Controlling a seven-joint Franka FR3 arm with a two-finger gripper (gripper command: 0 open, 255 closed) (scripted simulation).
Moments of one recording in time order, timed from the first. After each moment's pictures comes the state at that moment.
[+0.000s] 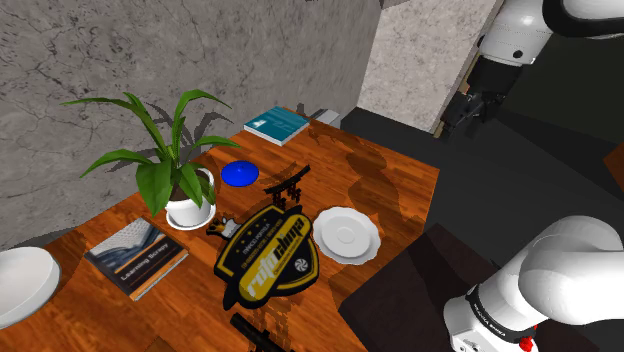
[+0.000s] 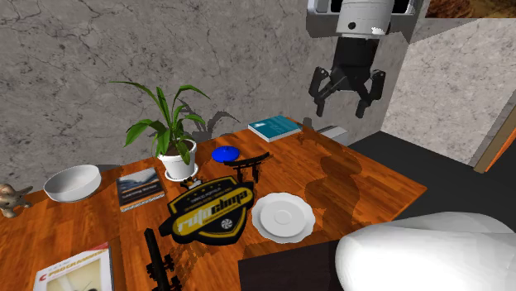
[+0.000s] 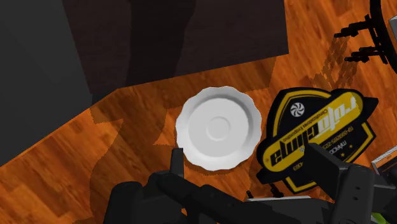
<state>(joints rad) -0.02 -0.83 -0.04 -2.38 0.03 1.52 0.12</state>
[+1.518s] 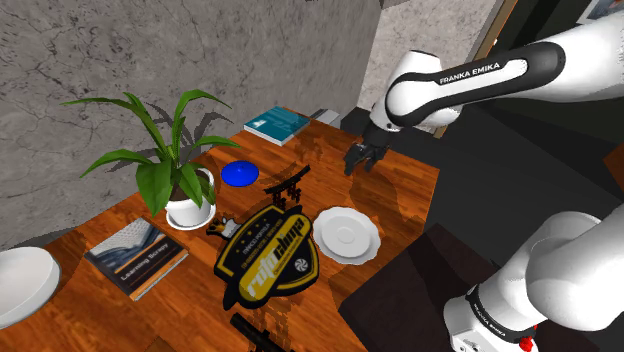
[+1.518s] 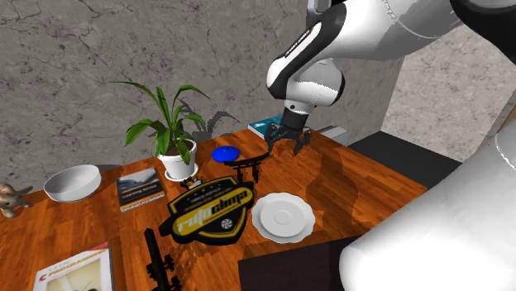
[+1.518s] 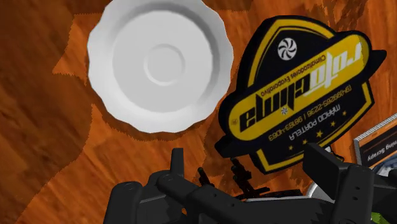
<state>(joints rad) 0.13 -0.24 -0.09 -2.49 0.27 2.31 -0.10</state>
